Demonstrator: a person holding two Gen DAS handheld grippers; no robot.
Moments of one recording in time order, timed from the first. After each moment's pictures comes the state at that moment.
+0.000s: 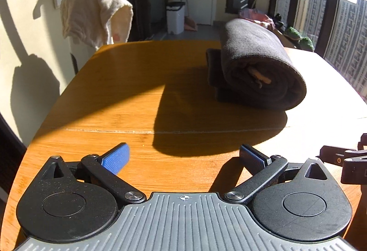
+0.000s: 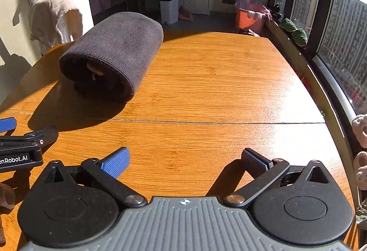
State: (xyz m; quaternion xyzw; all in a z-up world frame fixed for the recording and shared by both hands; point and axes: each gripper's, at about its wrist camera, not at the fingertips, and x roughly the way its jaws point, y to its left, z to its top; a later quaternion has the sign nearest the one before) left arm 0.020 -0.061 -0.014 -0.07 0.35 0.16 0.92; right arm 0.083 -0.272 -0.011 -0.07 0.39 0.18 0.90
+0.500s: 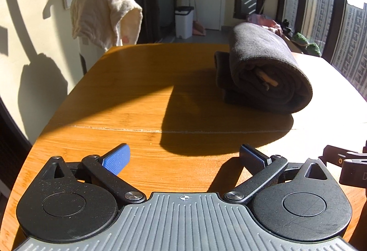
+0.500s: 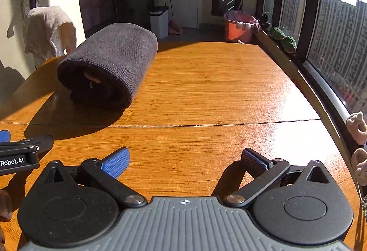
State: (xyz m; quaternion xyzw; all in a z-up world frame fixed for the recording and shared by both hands) left arm 0.018 -0.065 -0.014 -0.06 0.35 0.19 0.92; right arm 0.073 -0.275 -0.017 -0.05 0.36 0.16 0.92
